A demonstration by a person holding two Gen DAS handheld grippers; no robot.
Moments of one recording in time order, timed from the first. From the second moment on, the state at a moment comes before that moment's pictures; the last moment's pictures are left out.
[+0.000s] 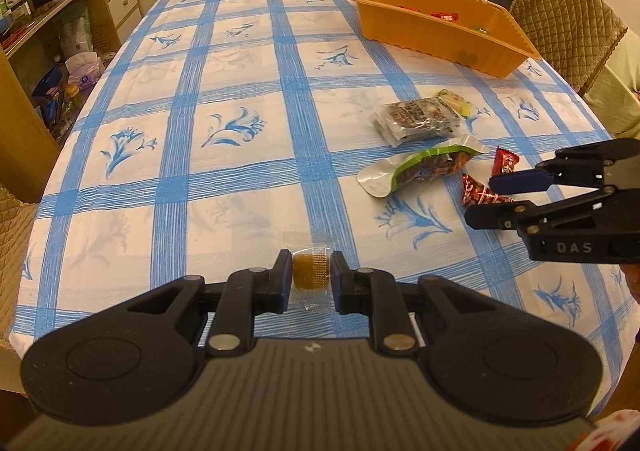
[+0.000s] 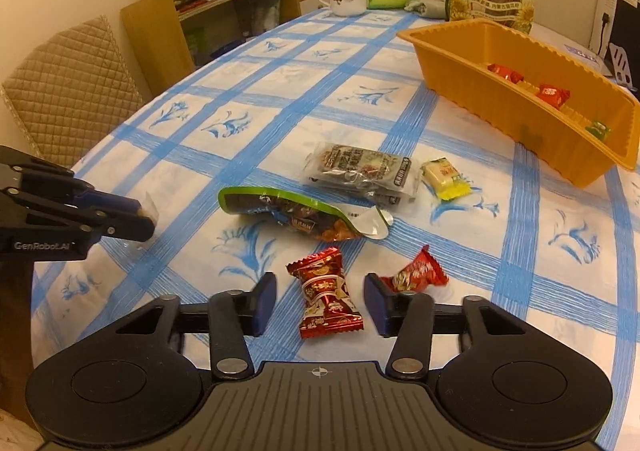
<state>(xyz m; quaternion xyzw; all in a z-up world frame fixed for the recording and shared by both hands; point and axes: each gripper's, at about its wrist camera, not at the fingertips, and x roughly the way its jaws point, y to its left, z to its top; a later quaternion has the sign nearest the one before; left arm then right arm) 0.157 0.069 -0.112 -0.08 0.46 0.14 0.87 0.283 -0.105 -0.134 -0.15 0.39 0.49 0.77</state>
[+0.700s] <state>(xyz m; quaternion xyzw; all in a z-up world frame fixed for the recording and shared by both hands) 0.157 0.074 -0.101 -0.08 0.45 0.13 0.88 0.282 -0.110 -0.128 -0.12 0.40 0.47 0.78</state>
